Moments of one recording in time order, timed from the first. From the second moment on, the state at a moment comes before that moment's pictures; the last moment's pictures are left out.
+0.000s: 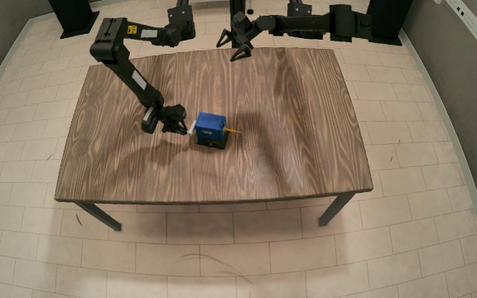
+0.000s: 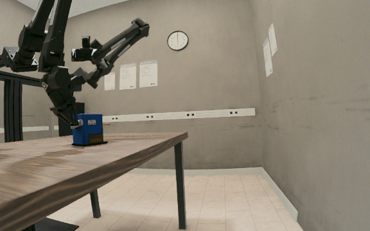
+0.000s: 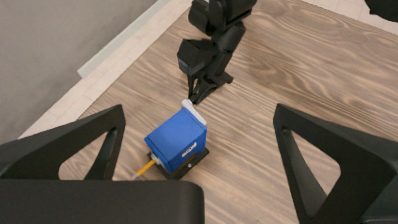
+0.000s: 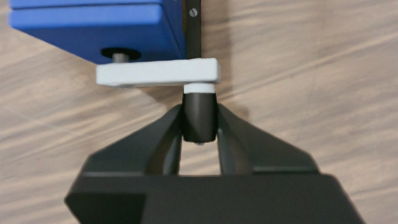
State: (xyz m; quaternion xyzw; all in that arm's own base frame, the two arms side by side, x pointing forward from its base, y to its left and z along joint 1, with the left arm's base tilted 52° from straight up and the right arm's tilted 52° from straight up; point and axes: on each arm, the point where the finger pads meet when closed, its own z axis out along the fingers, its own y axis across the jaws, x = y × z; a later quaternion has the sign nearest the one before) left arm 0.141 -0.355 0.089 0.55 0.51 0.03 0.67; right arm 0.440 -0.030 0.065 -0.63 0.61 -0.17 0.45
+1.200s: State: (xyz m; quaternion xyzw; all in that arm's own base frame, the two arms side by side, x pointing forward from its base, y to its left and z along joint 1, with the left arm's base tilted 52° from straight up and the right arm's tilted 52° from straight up) left arm 0.141 -0.355 0.089 0.55 0.51 0.03 0.67; right arm 0.461 -0.039 -0.010 -0.62 0.58 -0.21 0.48
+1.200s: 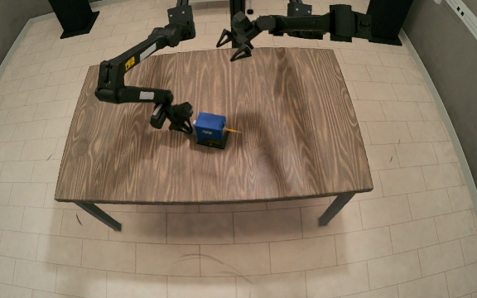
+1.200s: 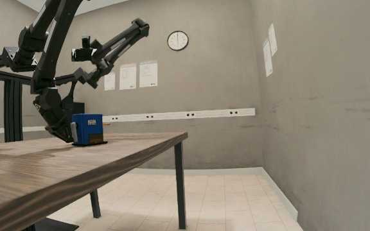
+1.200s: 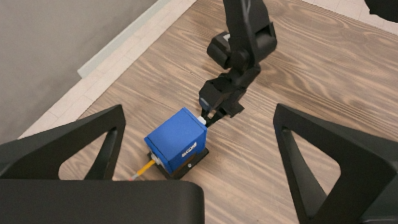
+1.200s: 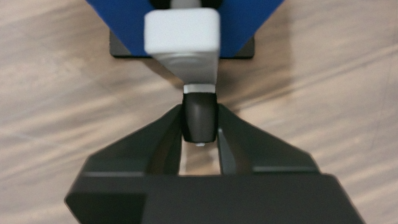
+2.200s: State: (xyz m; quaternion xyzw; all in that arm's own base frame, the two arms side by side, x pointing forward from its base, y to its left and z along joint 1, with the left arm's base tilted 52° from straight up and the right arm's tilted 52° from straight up) left arm 0.141 -0.355 0.089 0.55 0.51 0.03 0.67; right arm 0.402 -0.022 -0.036 -0.62 0.60 -0.19 0.46
